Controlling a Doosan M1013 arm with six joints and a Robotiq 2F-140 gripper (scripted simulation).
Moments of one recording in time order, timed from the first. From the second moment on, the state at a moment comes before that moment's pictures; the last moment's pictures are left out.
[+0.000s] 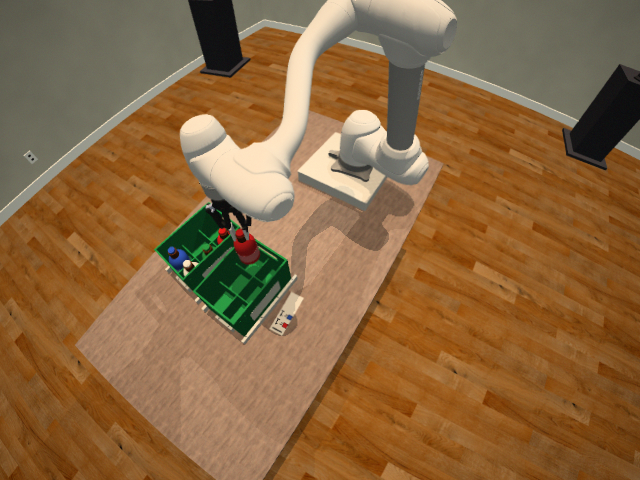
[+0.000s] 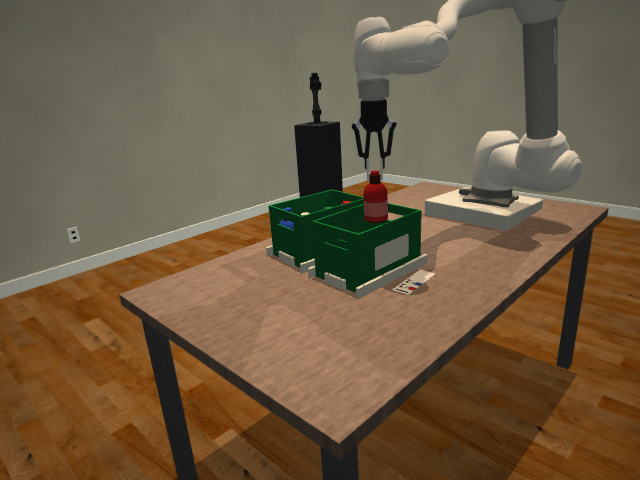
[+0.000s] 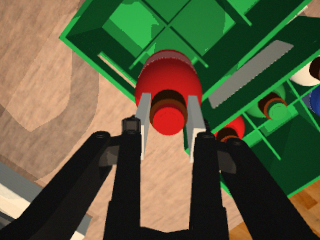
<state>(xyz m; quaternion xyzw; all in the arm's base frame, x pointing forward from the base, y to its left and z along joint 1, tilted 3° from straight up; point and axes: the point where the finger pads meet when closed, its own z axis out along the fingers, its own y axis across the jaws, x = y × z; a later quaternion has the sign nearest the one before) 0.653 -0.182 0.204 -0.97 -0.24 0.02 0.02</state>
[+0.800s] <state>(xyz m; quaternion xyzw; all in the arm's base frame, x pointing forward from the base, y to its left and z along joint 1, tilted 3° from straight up) 0.652 -0.181 0.182 -0.97 -0.24 0.02 0.02</state>
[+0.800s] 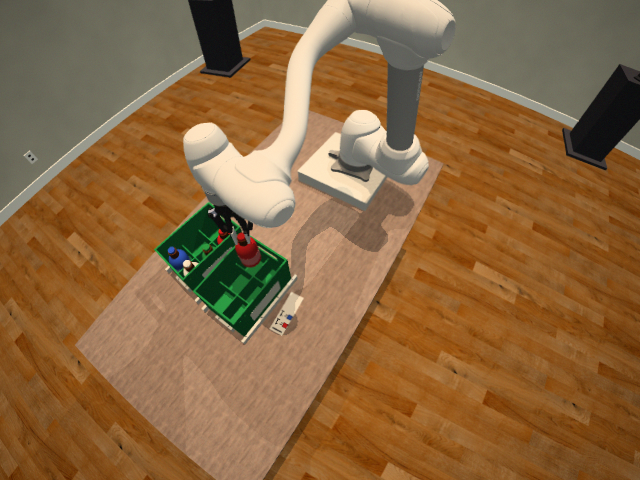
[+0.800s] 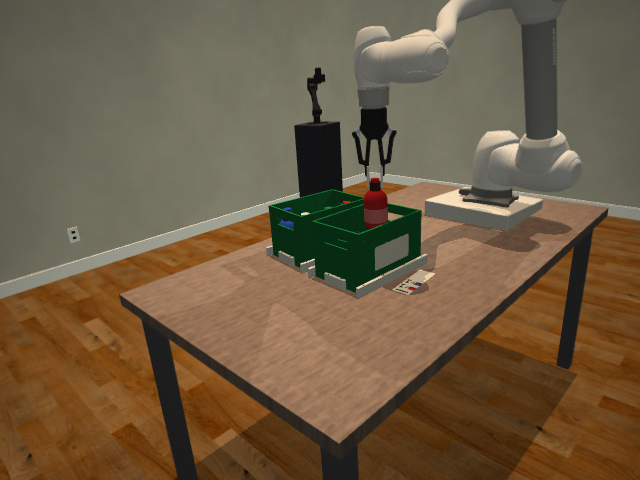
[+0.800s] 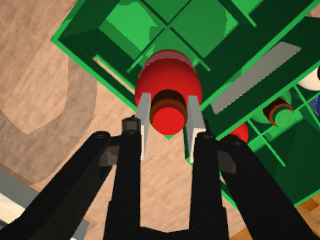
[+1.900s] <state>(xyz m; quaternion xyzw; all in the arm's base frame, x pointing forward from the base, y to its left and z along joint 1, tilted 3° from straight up) 0.651 -0.180 0.153 -0.97 -0.24 0.02 0.02</state>
